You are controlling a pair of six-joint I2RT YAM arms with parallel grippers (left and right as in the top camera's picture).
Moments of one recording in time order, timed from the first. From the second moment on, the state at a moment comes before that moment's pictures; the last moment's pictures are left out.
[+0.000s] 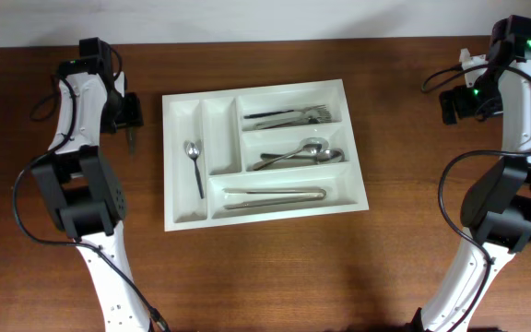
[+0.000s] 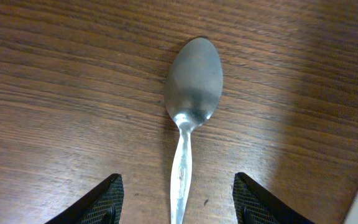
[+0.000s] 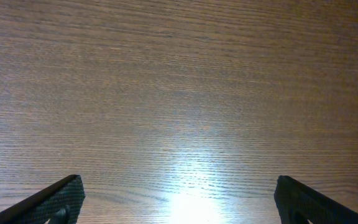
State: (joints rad) left arm 0.16 2.47 2.20 -1.14 -0.03 -0.03; right arm -0.31 2.26 2.18 -1.28 0.09 -0.42
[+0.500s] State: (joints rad) left arm 0.16 2.50 2.20 -1.11 -0.03 -0.05; right arm -0.31 2.26 2.18 -1.28 0.09 -0.42
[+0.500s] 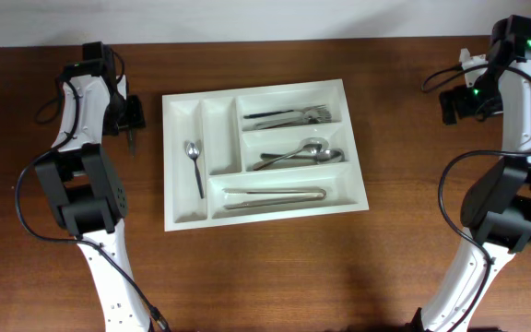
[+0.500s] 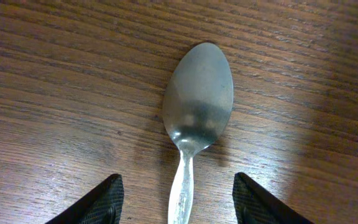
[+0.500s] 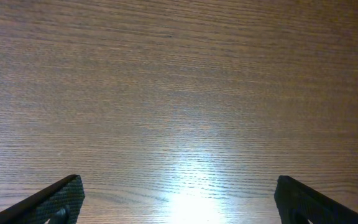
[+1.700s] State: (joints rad) left arm 0.16 2.52 2.20 -1.10 -0.02 -0.08; right arm -0.31 2.26 2.18 -1.28 0.09 -0.42
